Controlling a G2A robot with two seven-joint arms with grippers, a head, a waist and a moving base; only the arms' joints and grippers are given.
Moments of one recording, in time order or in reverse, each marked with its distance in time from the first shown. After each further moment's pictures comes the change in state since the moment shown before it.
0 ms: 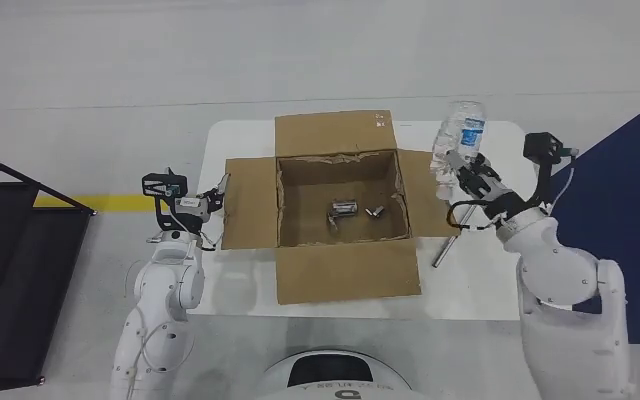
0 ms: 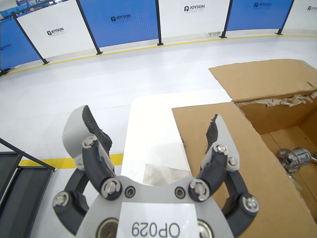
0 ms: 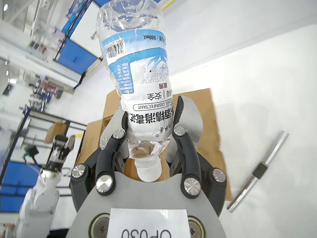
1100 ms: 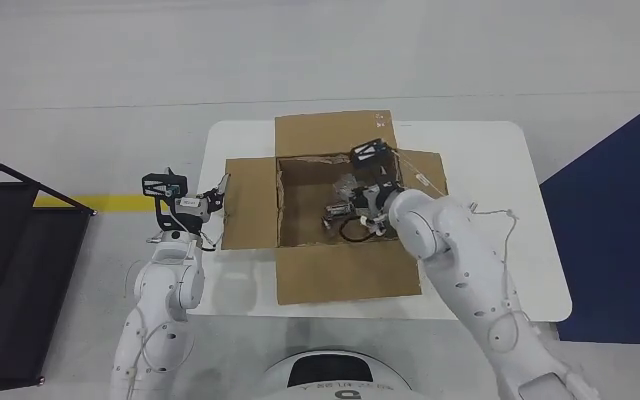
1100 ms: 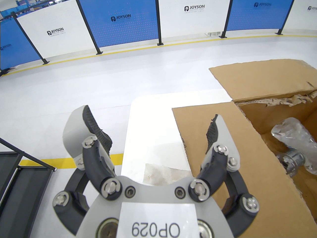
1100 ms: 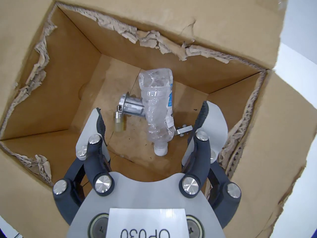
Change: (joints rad) left arm 0.000 0.000 0.000 0.000 0.000 0.000 0.000; right arm 0.399 -0.024 -0.568 0.337 -0.548 -0.006 0.266
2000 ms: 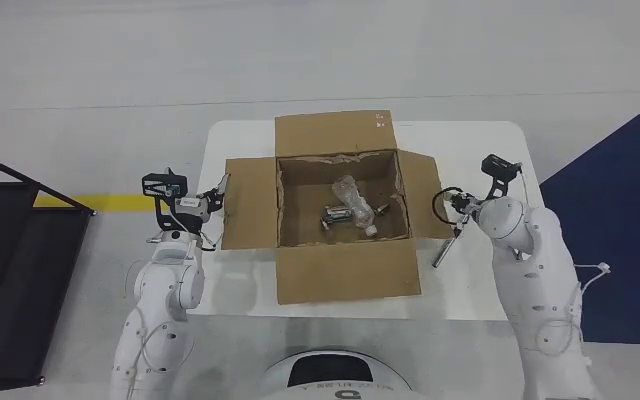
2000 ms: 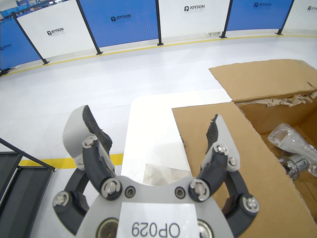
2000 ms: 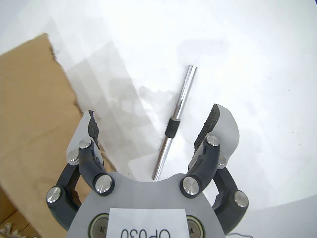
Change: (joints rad) left arm 0.000 0.000 0.000 0.000 0.000 0.000 0.000; right arm -0.113 0.044 0.427 0.225 0.030 0.369 0.155
